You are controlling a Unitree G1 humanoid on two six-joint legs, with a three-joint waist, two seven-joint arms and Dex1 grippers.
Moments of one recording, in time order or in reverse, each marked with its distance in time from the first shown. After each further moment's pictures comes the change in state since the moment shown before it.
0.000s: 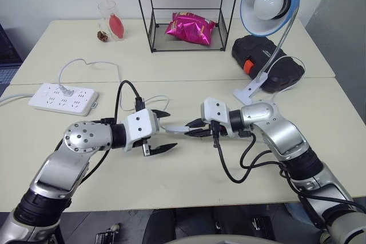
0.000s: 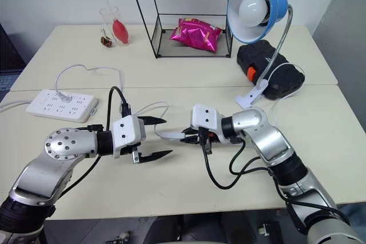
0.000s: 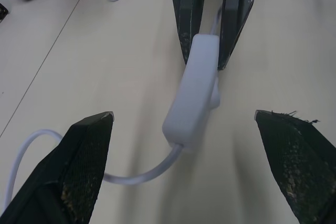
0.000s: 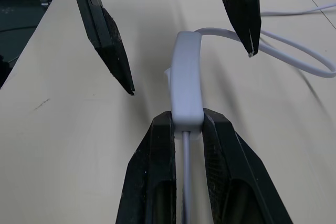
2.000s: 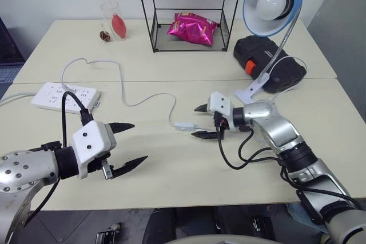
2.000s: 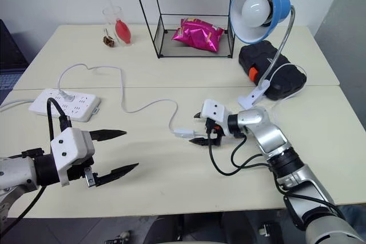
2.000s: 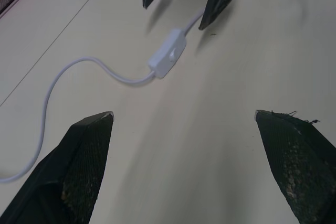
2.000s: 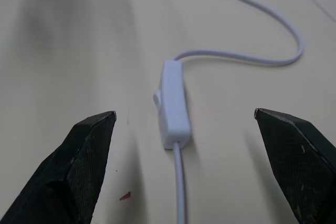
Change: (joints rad) left arm 0.473 0.109 0.524 -0.302 -0.228 0.168 0.015; right arm -0.035 0.034 -0.001 0.332 -0.033 -0.168 -0.069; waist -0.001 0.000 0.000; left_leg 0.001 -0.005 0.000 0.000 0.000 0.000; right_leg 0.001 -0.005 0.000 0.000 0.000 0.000
